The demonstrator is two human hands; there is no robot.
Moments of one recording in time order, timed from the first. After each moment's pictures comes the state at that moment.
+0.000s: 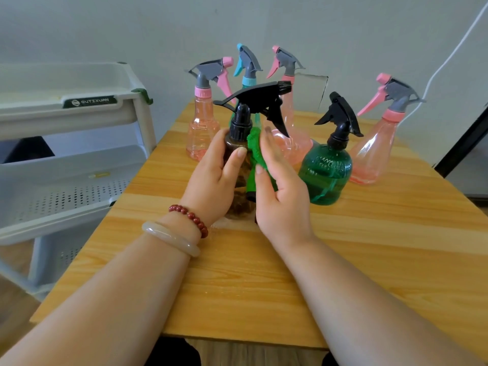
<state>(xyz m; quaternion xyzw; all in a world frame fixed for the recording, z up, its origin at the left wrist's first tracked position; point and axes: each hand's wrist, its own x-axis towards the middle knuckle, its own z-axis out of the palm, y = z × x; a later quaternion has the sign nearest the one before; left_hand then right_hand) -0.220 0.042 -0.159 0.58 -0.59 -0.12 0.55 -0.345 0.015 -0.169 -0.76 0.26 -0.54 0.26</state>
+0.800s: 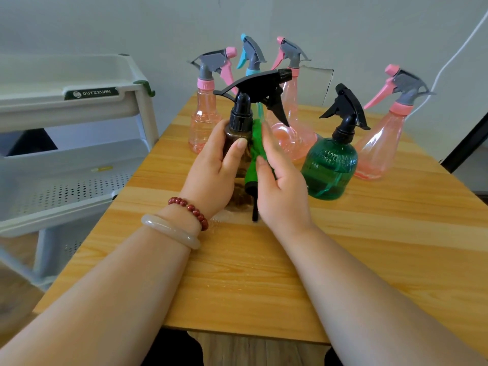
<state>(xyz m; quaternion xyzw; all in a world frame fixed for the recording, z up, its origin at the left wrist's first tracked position) -0.217 0.043 -0.158 0.58 -0.59 -0.11 0.55 -0.342 0.014 -0.164 -0.76 0.29 -0.49 0.33</state>
